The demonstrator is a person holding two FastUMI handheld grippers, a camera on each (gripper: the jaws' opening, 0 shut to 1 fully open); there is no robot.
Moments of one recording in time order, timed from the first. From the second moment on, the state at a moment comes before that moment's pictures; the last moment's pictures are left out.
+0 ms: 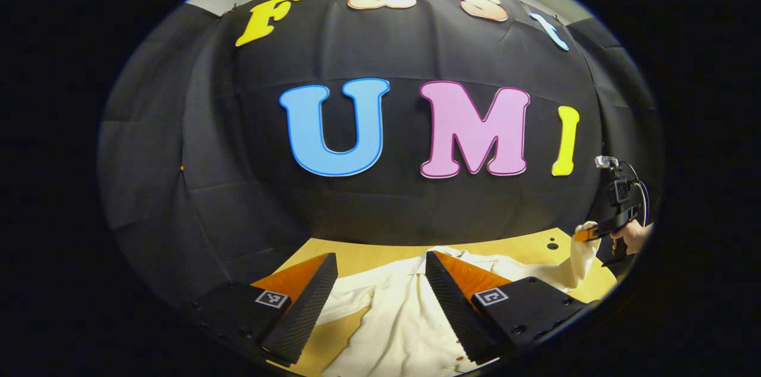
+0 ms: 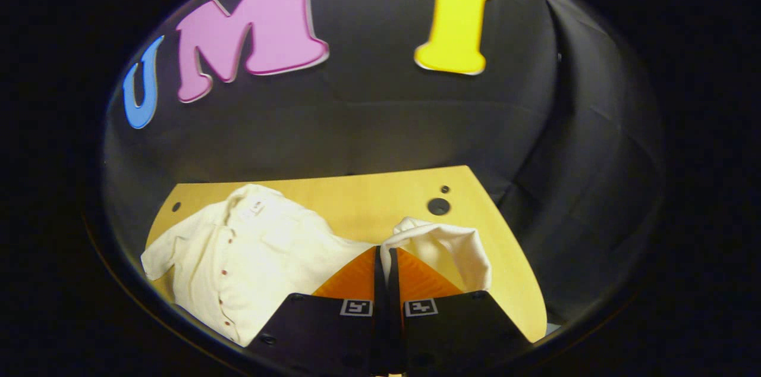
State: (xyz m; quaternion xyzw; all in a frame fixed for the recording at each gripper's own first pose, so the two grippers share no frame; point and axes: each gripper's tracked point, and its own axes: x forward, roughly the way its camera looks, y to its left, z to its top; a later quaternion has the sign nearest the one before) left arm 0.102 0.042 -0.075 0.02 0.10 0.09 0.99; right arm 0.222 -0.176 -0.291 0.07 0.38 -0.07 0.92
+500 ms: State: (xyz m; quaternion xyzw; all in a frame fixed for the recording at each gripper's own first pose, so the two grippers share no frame) left arm 0.052 0.134 -0.095 -0.01 0.11 0.16 0.98; right arm 0.251 0.067 -0.281 0.09 0.40 0.10 0.91
